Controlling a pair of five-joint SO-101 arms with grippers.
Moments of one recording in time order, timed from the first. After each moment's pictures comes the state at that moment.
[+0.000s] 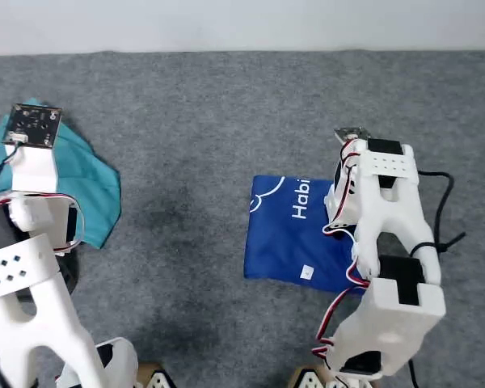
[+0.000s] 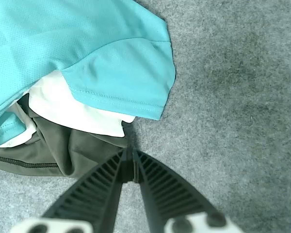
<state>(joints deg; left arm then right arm) -24.8 -33.3 15.3 97.6 -14.6 3.5 14.6 7.6 81.9 10.9</state>
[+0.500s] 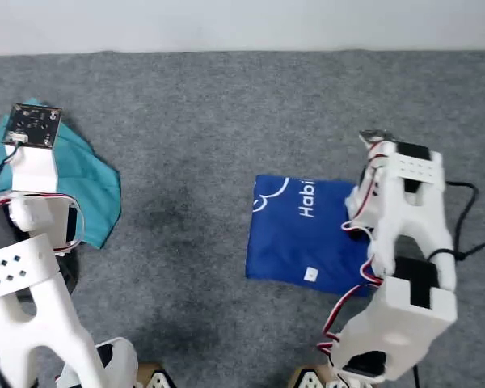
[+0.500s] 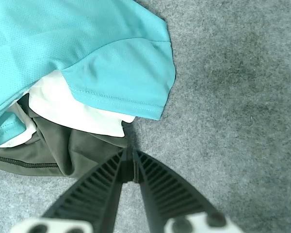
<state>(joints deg) -24.8 -33.3 15.3 97.6 -14.6 12.7 14.6 6.2 81.8 17.5</state>
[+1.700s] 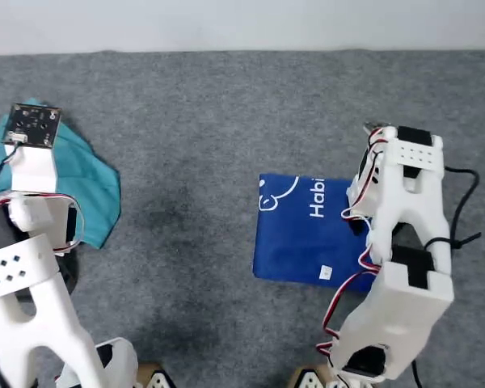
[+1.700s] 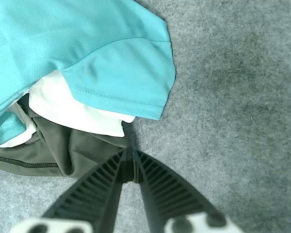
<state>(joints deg) -24.8 -33.3 15.3 97.6 -14.6 10.1 21.3 -4.4 90.1 11.6</state>
